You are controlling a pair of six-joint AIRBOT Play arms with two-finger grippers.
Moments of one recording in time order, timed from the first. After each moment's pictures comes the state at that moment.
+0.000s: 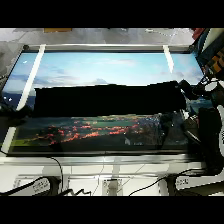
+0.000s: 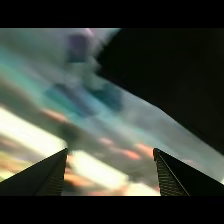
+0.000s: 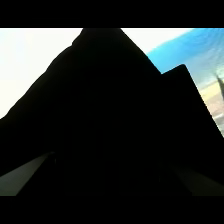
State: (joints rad) left arm 0.51 -1.30 0.99 1.35 -0.94 -1.59; right arm -0.35 -1.58 1.32 -1.14 0.71 1.56
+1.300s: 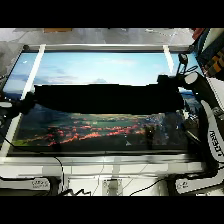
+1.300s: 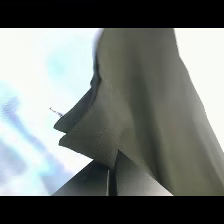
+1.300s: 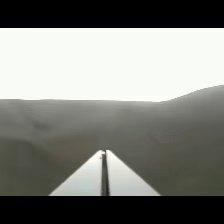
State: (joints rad) left arm 0.46 -1.53 1.08 0.78 -0.47 -1.43; right arm -0.05 -1.58 1.43 -1.10 0.69 1.35
